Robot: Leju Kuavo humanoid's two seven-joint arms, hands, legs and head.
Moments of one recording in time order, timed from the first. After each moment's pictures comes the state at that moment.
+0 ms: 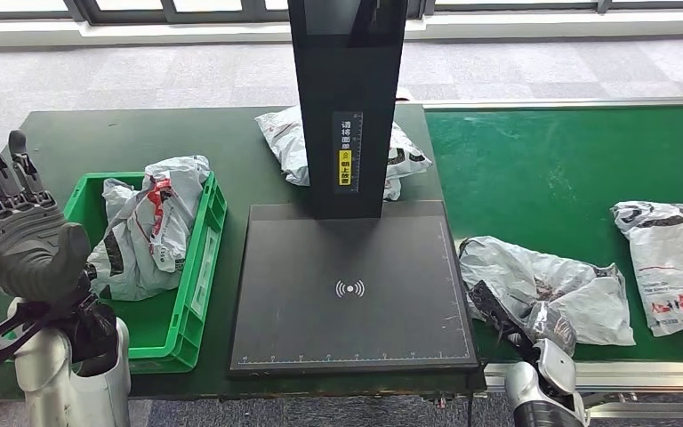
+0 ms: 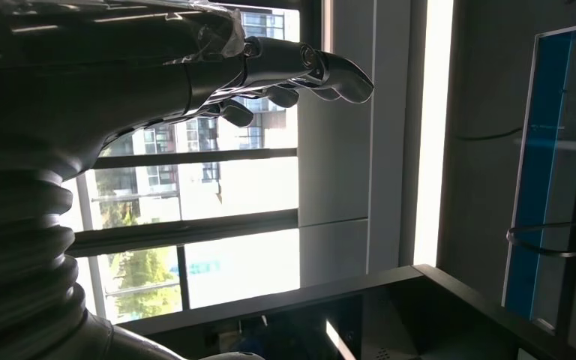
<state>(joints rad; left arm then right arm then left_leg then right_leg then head) -0.17 -0.25 0.19 -1.81 0.00 -0.23 -0.63 -0.20 0.09 -0.33 -1.01 1.30 -0.07 0.26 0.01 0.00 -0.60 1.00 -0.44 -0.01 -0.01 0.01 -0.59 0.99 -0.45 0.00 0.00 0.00</state>
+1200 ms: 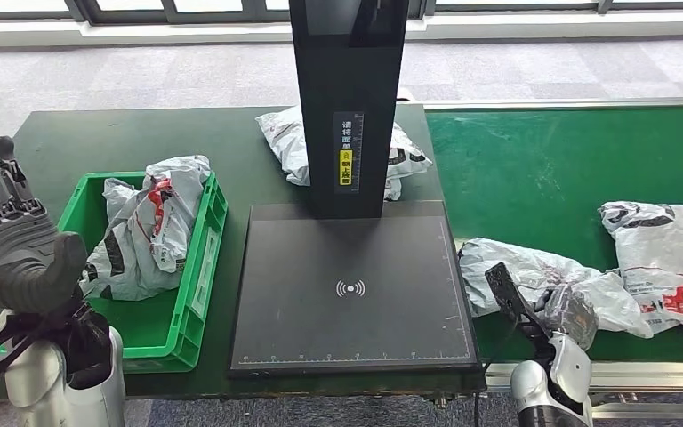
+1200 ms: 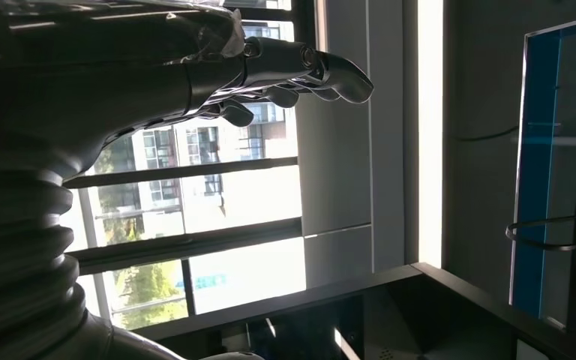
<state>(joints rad) -0.13 -0.26 0.19 -1.88 -0.03 -0.21 -0.62 -0.15 0.11 -0.33 -1.20 1.25 -0.33 0.17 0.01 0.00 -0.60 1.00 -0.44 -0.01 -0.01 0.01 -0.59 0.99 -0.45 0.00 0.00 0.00</state>
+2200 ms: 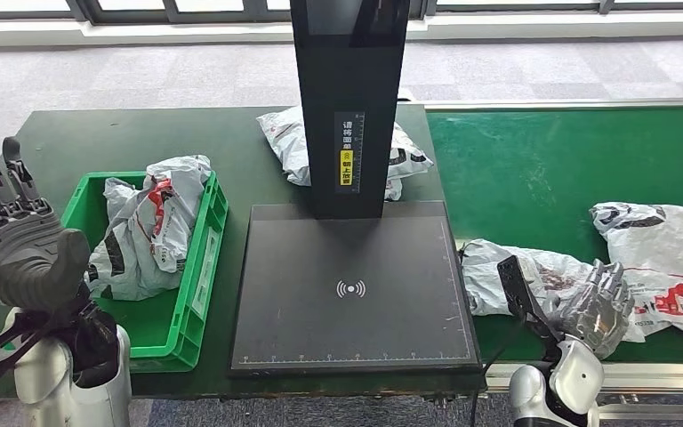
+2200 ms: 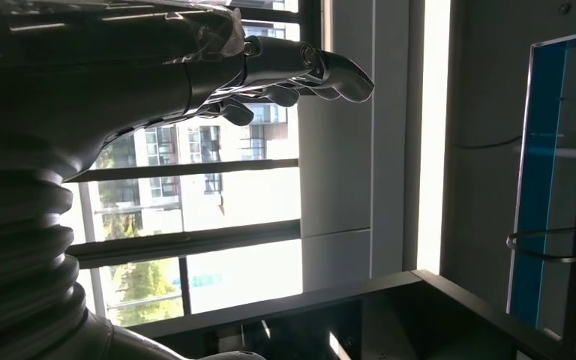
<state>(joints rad) -0.14 -0.26 0.16 -1.86 -0.03 -0.19 -0.62 -0.08 0.21 -0.36 -1.44 1.46 -0.26 0.32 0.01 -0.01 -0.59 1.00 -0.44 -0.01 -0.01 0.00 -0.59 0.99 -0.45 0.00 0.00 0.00</state>
